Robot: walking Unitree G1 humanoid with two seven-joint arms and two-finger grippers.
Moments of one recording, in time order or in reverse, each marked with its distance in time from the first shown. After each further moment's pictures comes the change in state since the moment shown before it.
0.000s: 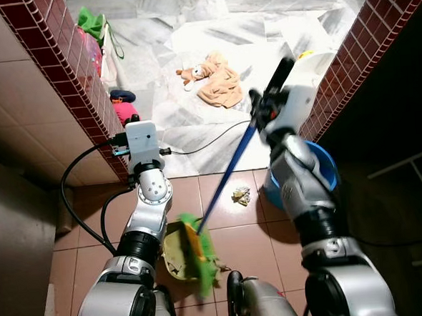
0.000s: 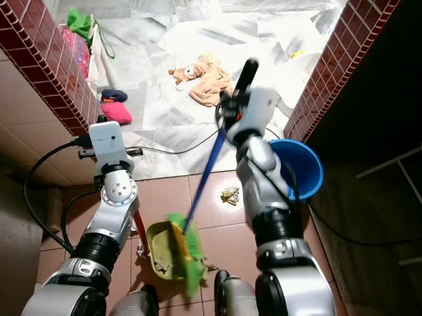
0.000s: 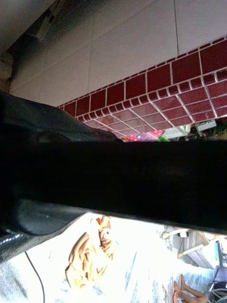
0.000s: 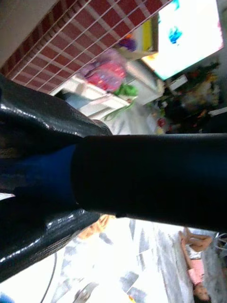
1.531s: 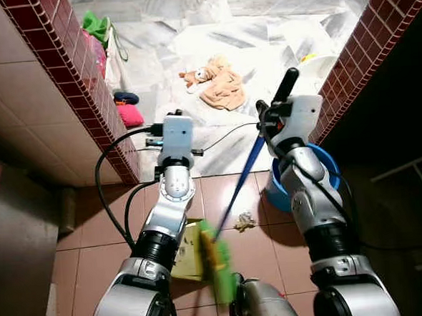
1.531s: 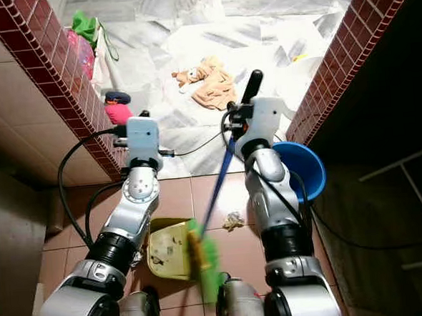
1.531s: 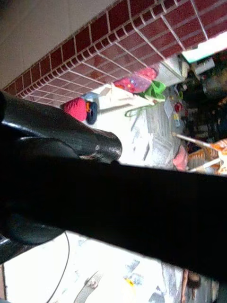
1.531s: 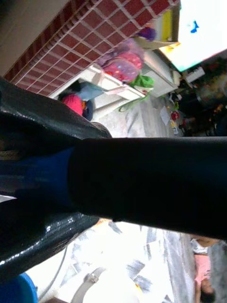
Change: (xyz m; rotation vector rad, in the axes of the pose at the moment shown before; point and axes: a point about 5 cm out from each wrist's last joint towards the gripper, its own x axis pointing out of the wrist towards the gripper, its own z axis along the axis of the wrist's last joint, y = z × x) left arm -0.016 -0.046 0.013 -0.007 0.035 -0.272; right arm -0.019 -0.017 -0.010 -0.065 0.078 -0.065
